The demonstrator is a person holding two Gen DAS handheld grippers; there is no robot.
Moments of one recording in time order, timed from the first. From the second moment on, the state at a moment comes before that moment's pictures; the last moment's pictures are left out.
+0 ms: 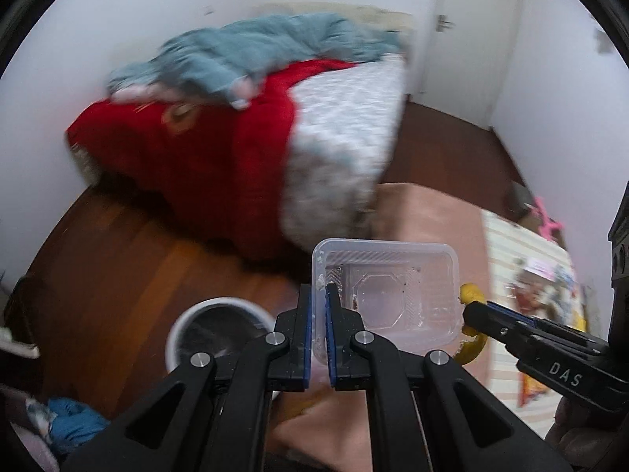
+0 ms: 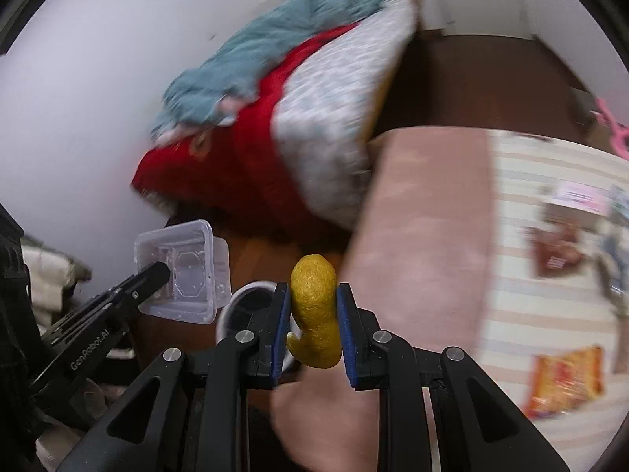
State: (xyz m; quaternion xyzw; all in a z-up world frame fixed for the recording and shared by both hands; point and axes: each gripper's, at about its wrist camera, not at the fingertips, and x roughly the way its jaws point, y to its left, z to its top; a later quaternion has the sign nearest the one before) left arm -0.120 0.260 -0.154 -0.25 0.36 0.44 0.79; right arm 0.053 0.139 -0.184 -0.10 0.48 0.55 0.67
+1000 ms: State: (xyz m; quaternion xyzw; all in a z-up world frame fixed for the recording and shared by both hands) left arm -0.273 0.402 -0.374 -0.45 0.45 0.47 0.61; right arm -0.088 0.345 -0.450 -0.34 0.64 0.48 0.50
